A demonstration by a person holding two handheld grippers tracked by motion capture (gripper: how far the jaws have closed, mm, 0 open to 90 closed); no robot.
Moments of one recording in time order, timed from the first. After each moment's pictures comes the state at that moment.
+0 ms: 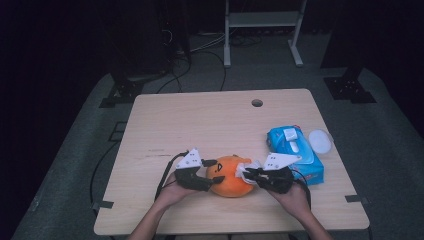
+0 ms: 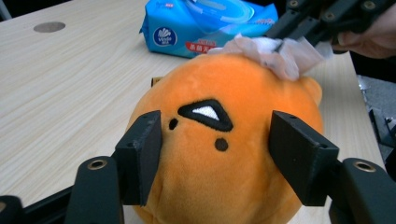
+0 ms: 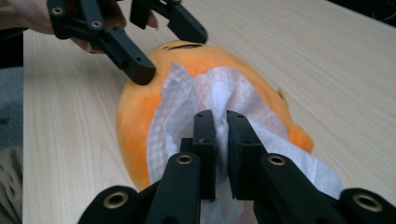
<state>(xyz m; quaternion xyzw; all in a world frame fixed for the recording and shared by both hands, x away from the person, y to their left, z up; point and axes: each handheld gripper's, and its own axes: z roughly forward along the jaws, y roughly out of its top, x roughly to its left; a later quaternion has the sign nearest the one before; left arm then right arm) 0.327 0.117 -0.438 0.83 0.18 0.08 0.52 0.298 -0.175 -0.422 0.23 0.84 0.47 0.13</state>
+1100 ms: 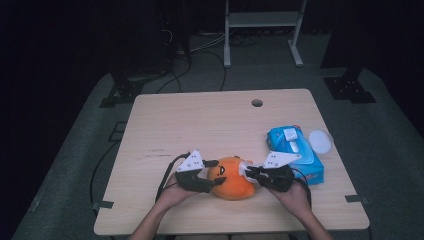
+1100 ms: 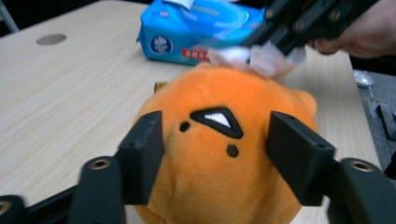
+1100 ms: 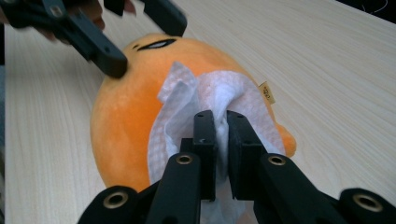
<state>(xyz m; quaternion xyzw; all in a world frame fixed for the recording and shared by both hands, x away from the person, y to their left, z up) 0.319 0.111 -0.432 0.83 0.16 0.10 0.52 0.303 -0.177 -0.424 0.24 0.84 0.46 0.13</state>
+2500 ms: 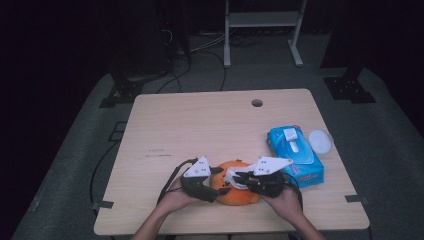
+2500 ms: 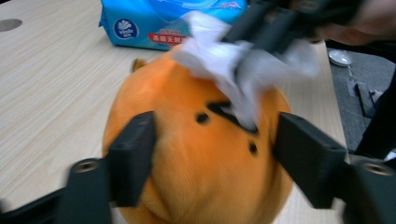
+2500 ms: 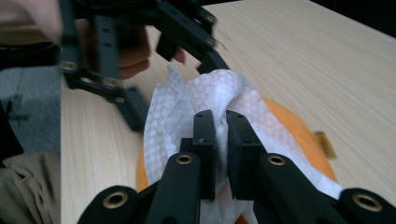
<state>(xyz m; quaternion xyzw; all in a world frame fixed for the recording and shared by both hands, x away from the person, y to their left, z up) 0.305 0.098 -0.431 0.85 0.14 0.07 0.50 0.288 -0.151 -0.415 0.20 0.84 0.49 0.12</state>
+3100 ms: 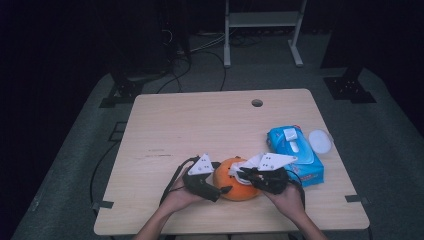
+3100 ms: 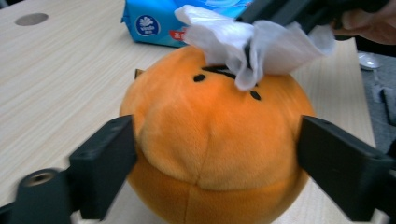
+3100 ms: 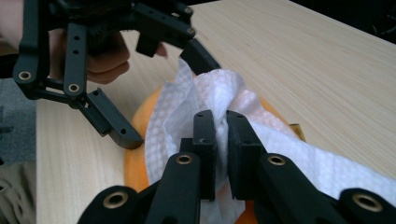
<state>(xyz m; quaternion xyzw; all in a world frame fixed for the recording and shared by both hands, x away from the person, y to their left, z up) 0.310 0.091 -0.433 0.85 0.17 0.09 0.49 0.293 -0.159 -0.413 0.22 0.83 0.49 0.13</state>
